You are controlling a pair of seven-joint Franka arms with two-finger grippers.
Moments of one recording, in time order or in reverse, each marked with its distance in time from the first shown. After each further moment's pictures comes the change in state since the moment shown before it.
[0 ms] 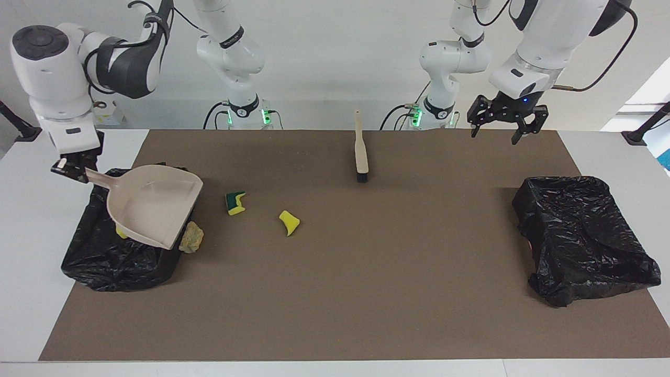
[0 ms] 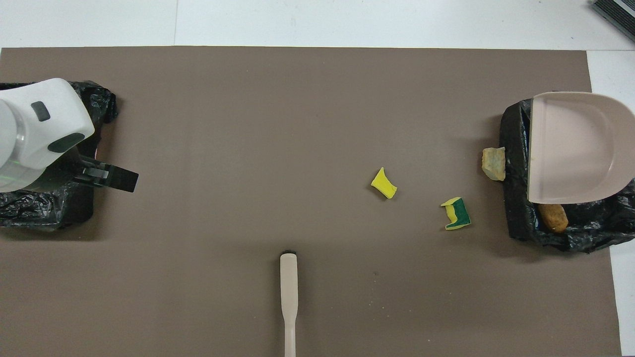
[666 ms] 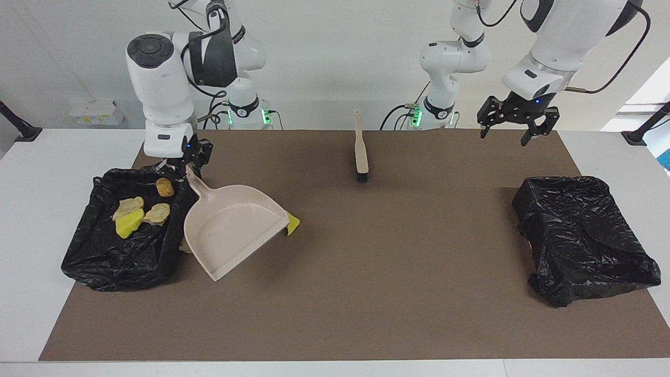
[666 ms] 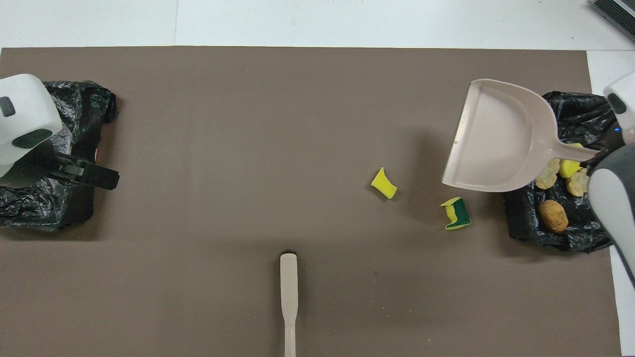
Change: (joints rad) left arm 0.022 0.001 0.008 0.000 -0.003 0.001 0.018; right arm 0.303 -0.025 0.013 -0.065 0.242 -0.048 0.968
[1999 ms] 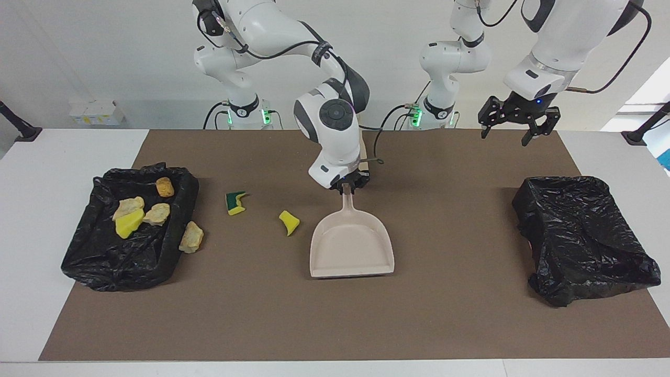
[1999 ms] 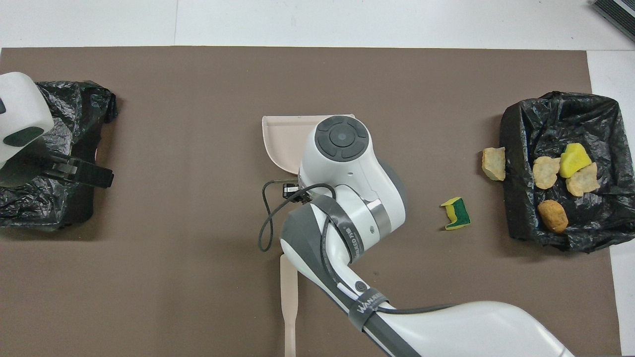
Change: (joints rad) left arm 0.001 0.000 0.001 0.000 0.000 0.000 0.000; right arm 0.492 0.420 -0.004 0.216 0.220 0.162 1.047
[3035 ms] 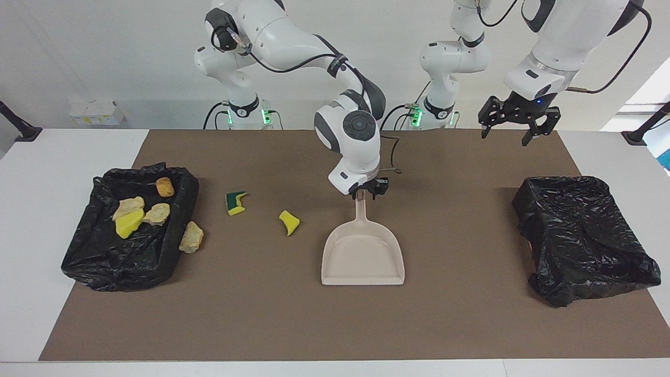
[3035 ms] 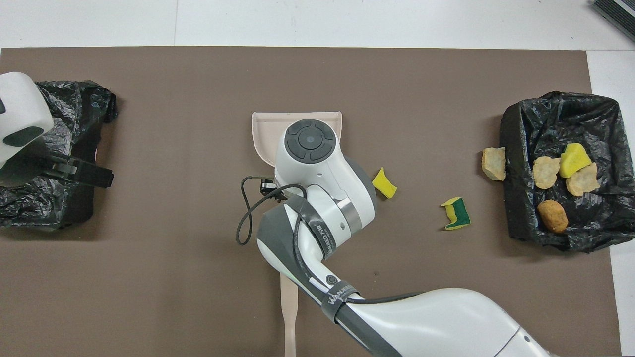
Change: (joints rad) left arm 0.000 0.000 0.000 0.000 0.000 0.000 0.000; right arm 0.070 0.052 0.001 0.049 0.000 -0.011 0.155
